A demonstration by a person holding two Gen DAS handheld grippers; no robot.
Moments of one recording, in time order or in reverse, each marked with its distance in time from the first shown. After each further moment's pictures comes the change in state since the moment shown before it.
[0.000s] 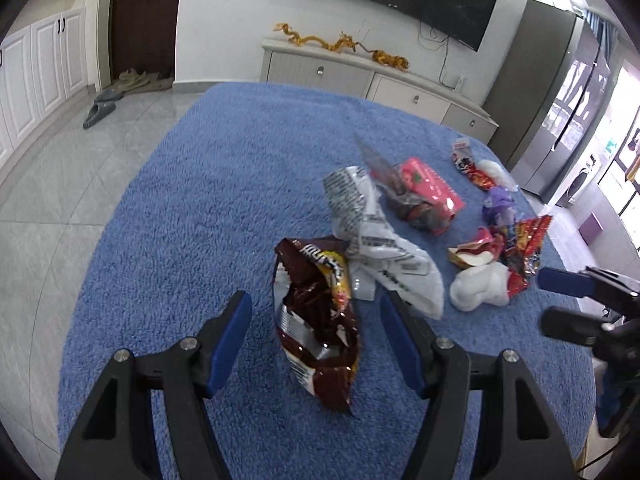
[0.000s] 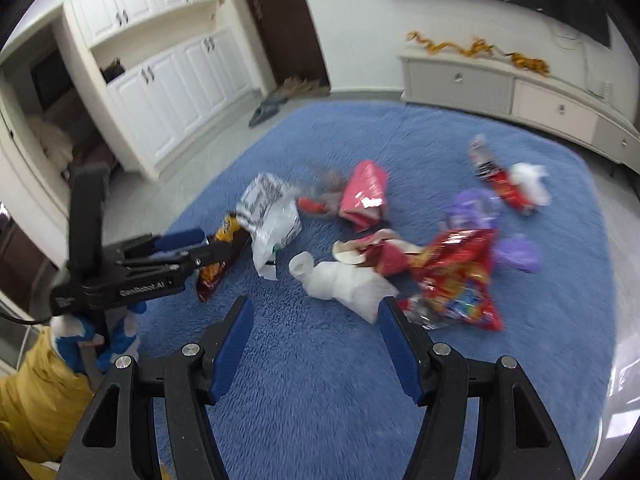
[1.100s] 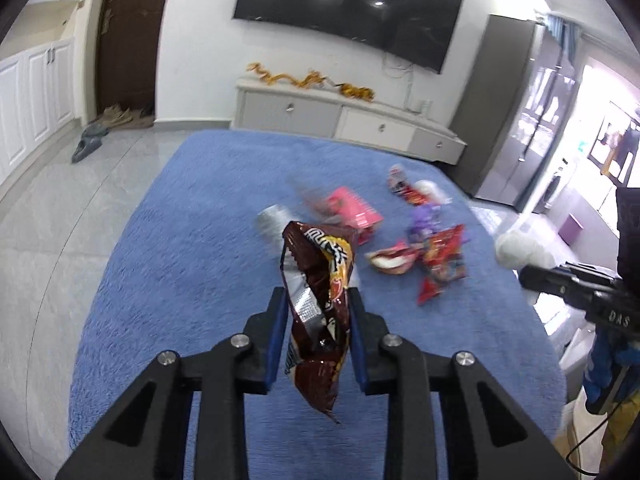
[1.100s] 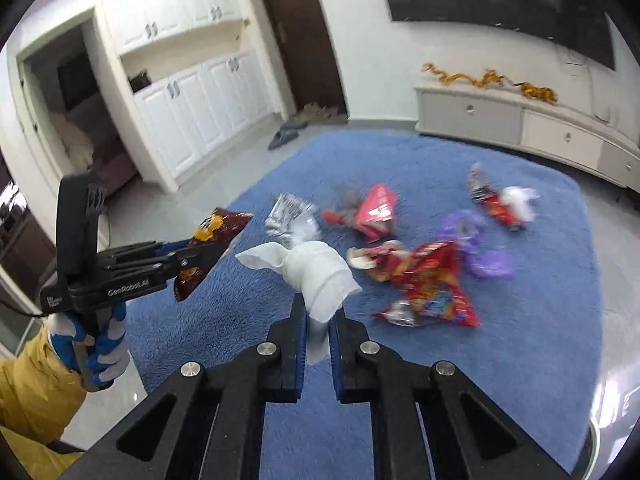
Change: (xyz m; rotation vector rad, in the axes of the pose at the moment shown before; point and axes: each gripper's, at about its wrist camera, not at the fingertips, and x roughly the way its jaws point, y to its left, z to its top) left arm -0.087 -0.047 -0.020 0.081 -0.142 -0.085; right arm -0.093 -0.005 -0.038 -0.011 -0.170 0.035
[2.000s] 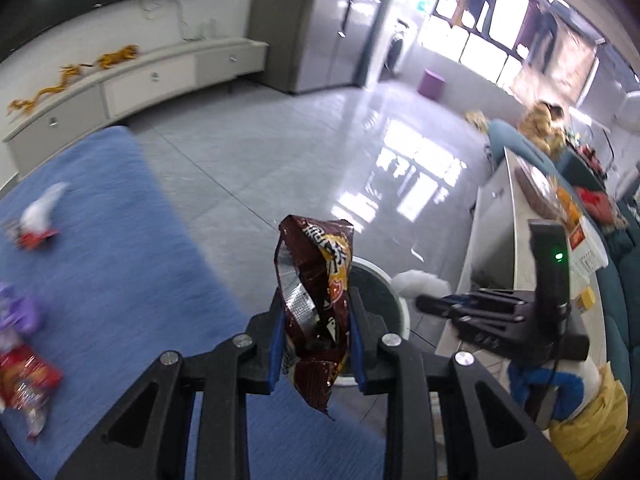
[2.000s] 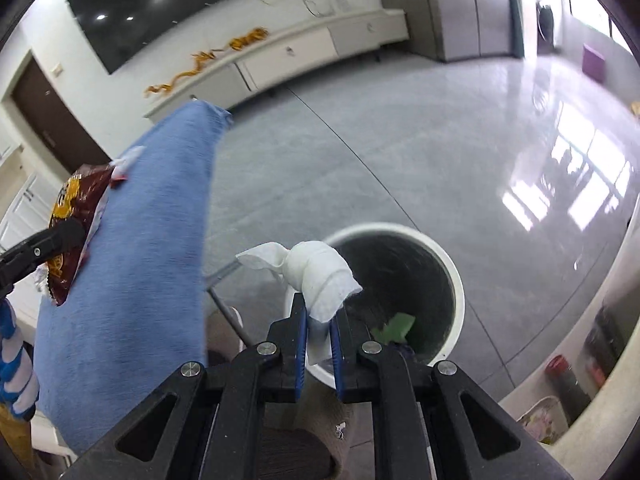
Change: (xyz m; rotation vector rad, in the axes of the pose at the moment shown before) left arm 0.154 -0.394 -0.013 0.501 0.321 -0.440; right arm -0.159 -0.260 -0.209 0.708 0.038 -0.492
